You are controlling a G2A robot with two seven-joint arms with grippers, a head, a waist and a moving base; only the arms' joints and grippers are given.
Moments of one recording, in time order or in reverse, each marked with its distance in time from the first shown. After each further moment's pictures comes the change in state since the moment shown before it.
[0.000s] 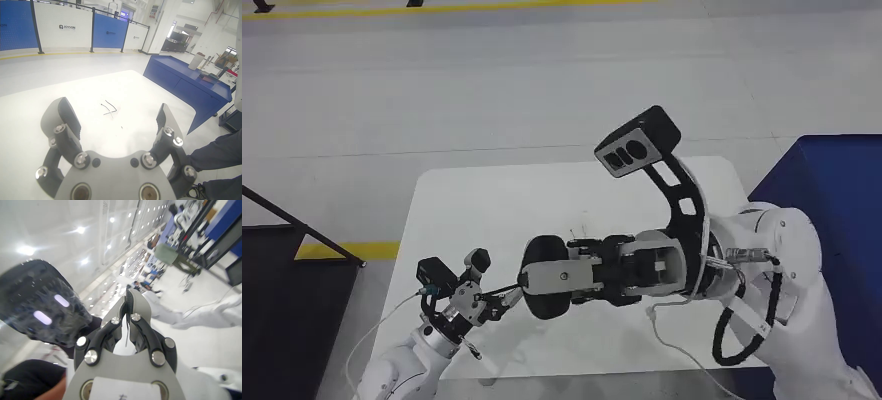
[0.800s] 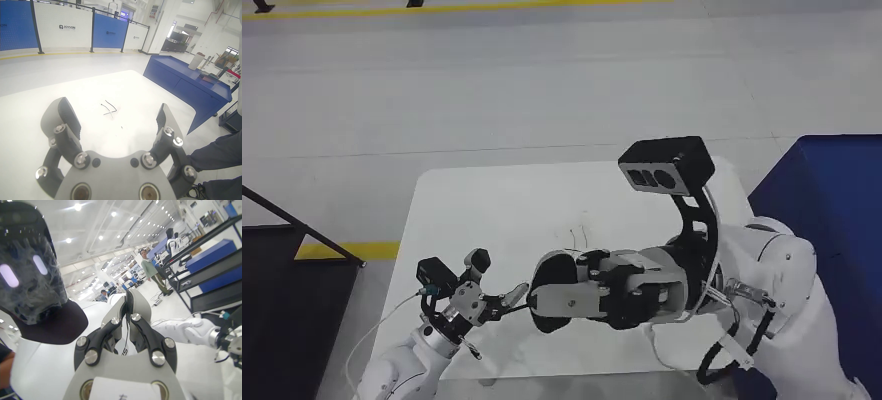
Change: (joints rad) left arm 0.000 0.000 0.000 0.000 0.000 0.000 0.000; right arm -0.042 0.004 0.013 -0.007 -0.072 -0.103 0.056
